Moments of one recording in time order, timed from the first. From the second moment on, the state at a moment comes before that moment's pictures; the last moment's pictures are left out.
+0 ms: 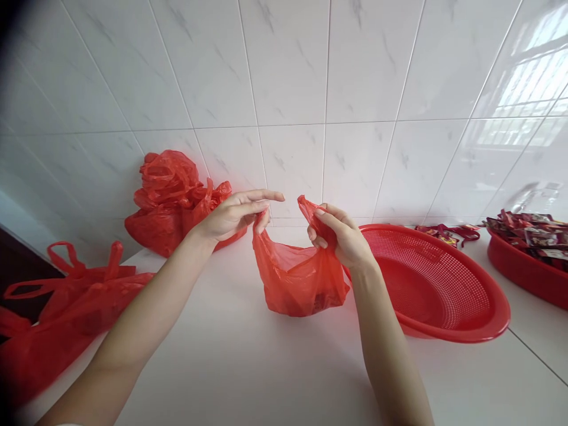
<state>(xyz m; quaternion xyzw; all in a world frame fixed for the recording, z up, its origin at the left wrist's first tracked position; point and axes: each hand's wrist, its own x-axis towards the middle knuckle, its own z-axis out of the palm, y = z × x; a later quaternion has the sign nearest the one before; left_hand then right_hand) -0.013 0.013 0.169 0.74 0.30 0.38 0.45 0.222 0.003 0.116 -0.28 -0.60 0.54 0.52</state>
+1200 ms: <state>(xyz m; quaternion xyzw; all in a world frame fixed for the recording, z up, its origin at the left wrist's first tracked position) -0.021 0.004 0.071 0.60 0.40 0.57 0.39 0.203 0.025 0.097 -0.25 -0.50 0.62 0.55</state>
